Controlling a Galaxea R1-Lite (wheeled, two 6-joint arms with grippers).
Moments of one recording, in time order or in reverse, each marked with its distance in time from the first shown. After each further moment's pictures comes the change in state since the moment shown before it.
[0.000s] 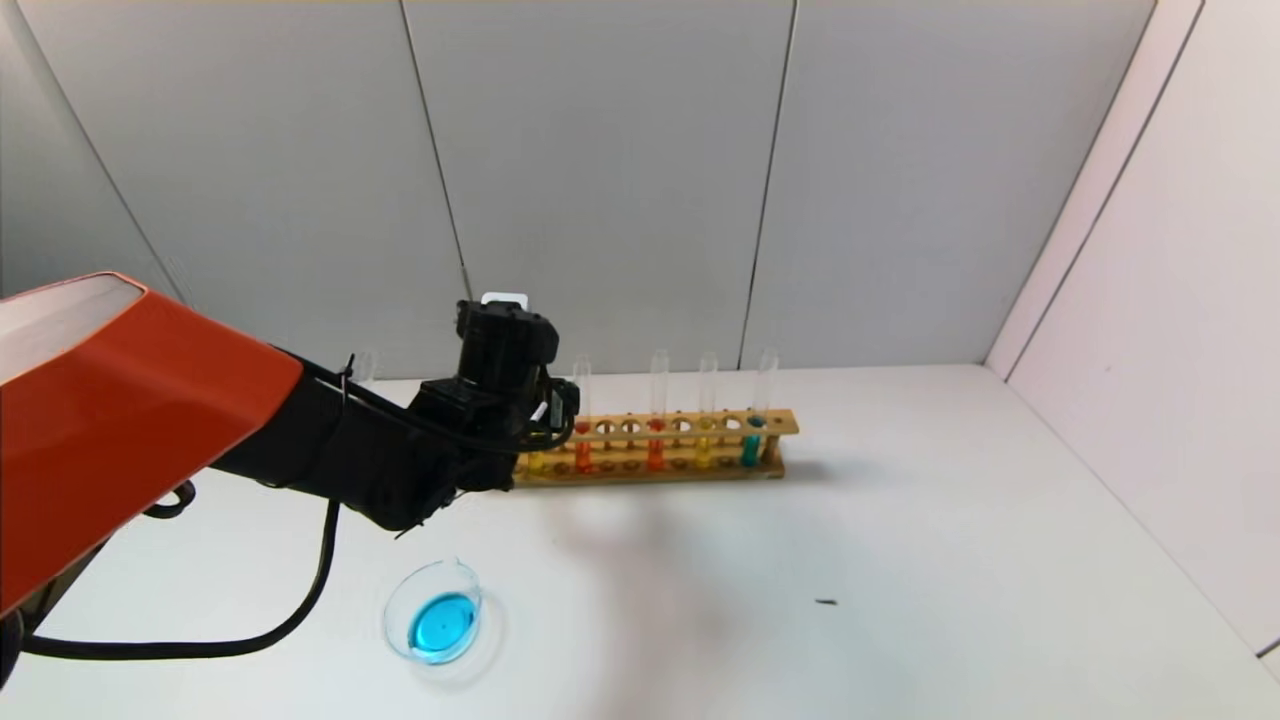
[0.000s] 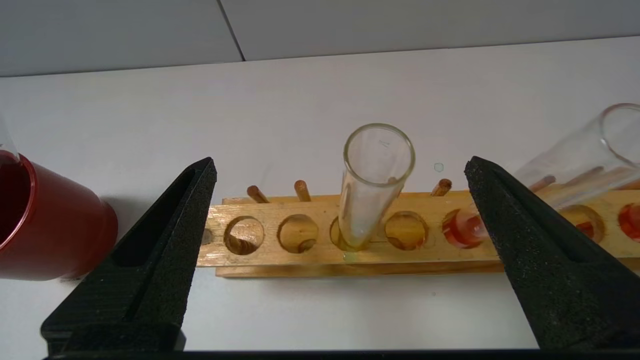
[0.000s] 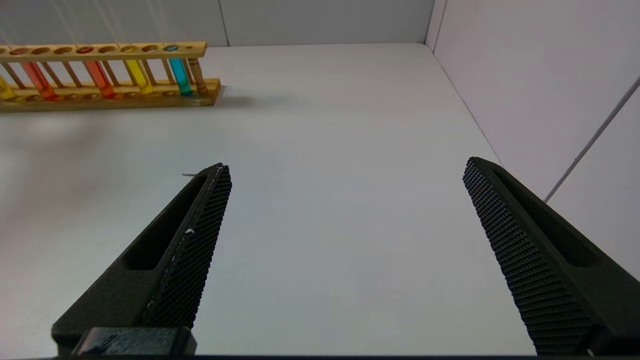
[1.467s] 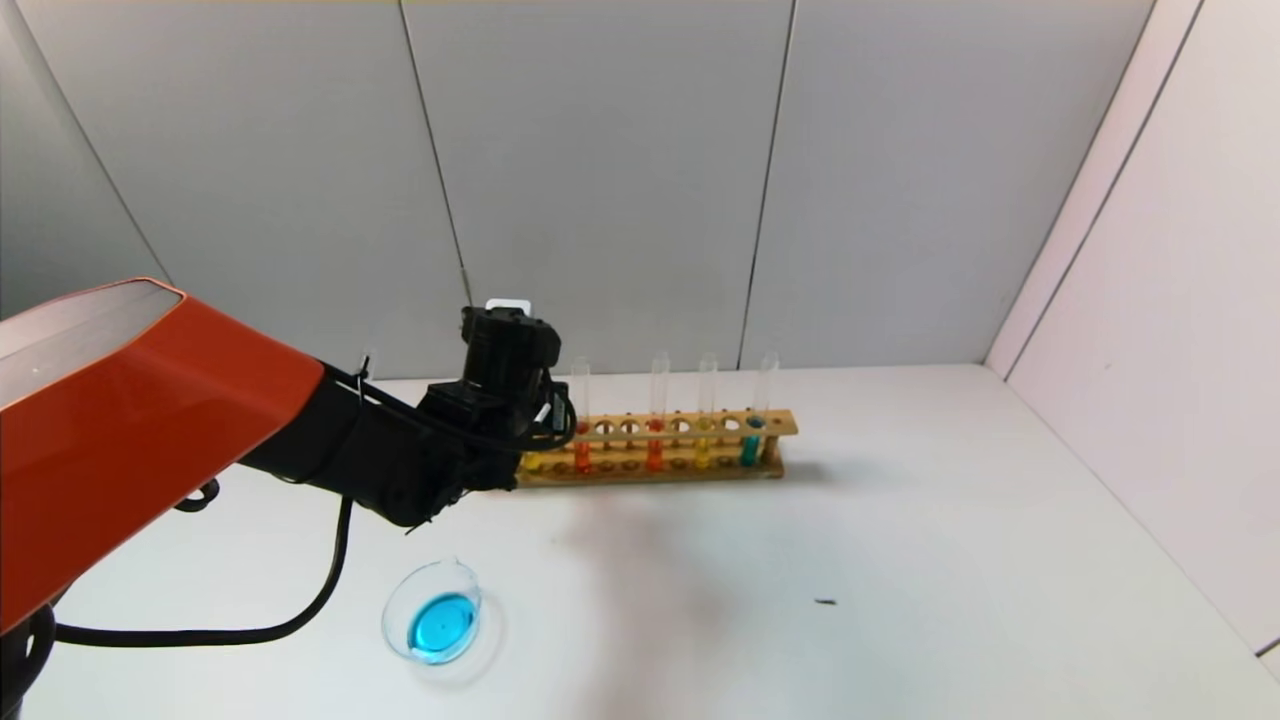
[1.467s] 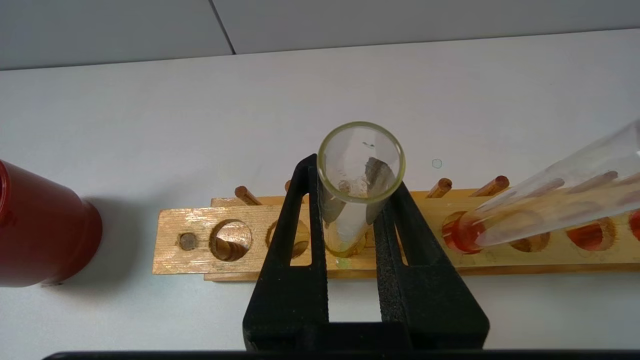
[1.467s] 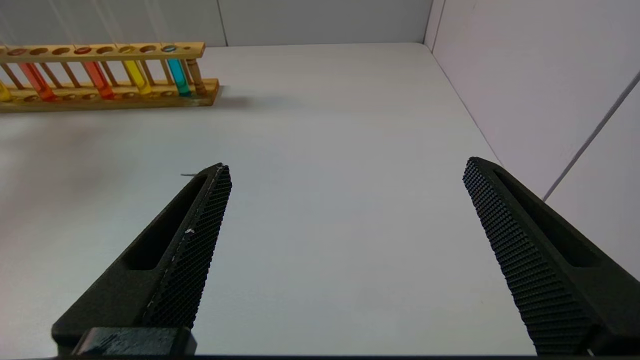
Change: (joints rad) left arm 0.014 0.029 -0.014 0.000 -0.011 -0.001; right arm 0.000 0.000 0.000 0.000 0.000 0.000
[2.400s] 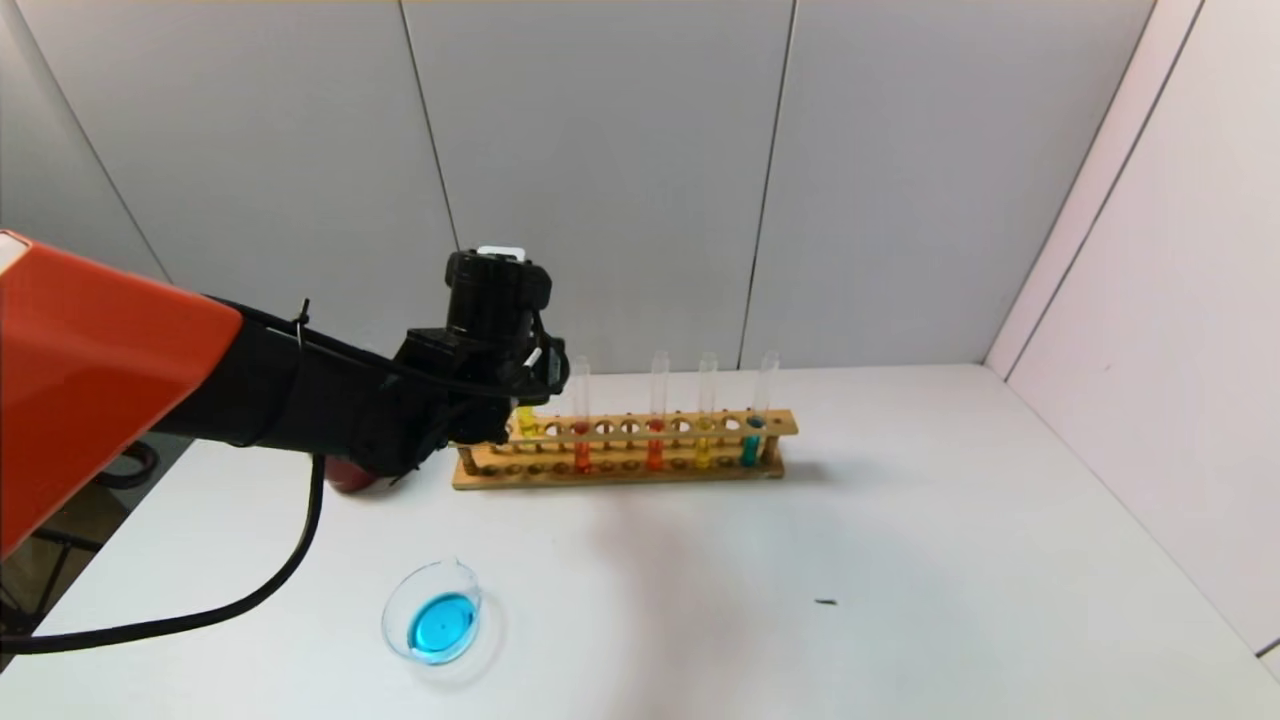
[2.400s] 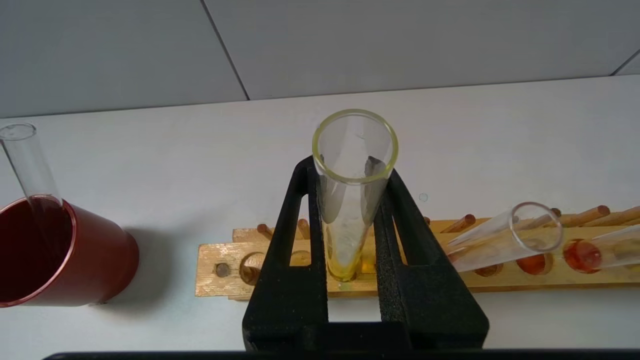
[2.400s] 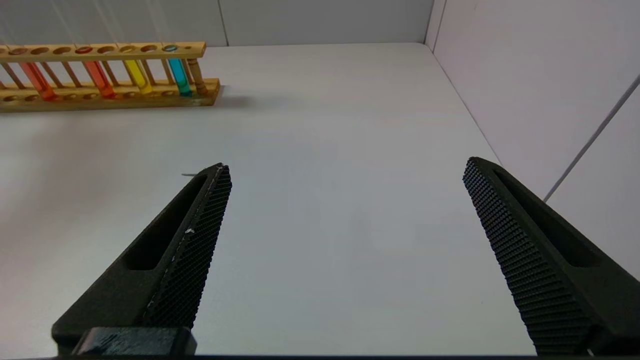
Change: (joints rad) left arm 0.000 -0.084 -0.128 0.165 0.010 0.035; right arm 0.000 0.000 0.000 0.000 0.000 0.000
